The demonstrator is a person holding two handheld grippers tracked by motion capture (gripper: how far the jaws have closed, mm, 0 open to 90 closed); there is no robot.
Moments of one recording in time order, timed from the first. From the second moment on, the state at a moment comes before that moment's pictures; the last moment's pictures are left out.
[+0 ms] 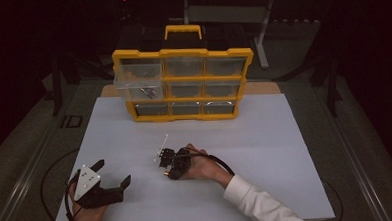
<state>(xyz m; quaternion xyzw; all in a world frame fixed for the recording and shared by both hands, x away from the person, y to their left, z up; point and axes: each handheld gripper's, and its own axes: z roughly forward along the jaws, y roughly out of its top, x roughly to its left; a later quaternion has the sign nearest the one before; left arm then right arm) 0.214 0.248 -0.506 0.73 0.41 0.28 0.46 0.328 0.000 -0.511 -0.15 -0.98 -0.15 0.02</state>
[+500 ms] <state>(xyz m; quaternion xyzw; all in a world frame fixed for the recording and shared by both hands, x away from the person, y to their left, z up) 0.214 0.248 -0.506 0.73 0.41 0.28 0.46 0.338 -0.013 -0.481 -0.15 -0.97 -0.19 0.00</state>
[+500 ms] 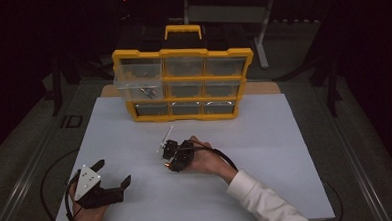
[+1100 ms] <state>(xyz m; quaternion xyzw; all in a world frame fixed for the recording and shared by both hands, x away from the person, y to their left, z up) 0.214 0.249 -0.506 0.73 0.41 0.28 0.46 0.387 -0.042 -0.384 -0.20 -0.93 -0.29 -0.04</state>
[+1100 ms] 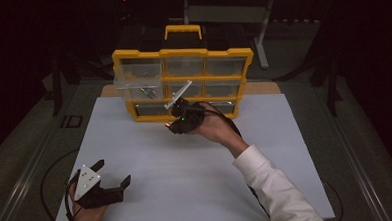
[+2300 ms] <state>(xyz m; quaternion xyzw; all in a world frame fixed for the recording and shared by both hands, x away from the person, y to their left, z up) 0.215 0.249 -0.506 0.73 0.41 0.28 0.46 0.436 -0.060 -0.274 -0.28 -0.84 -0.45 -0.12</state>
